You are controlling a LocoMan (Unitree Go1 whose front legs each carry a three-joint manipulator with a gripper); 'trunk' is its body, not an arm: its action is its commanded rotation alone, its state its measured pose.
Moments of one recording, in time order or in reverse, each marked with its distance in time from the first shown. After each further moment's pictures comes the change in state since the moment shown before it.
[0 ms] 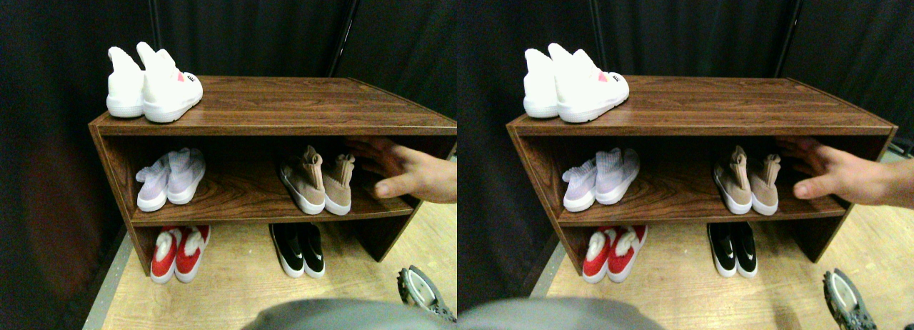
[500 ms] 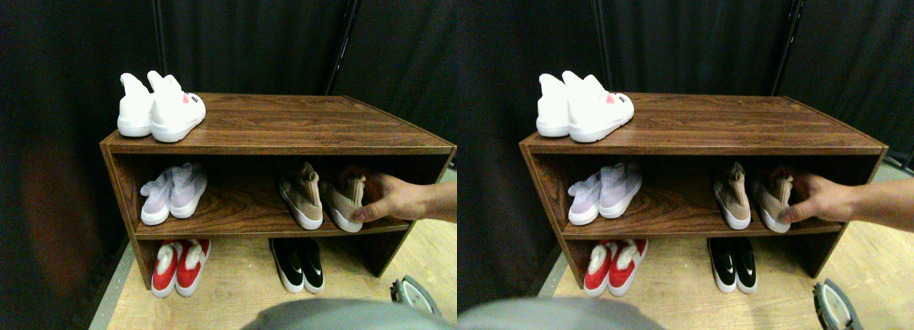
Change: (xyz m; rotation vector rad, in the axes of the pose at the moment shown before) right arm -0.003 0.032 -0.021 -0.020 0.051 0.070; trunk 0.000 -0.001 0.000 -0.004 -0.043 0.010
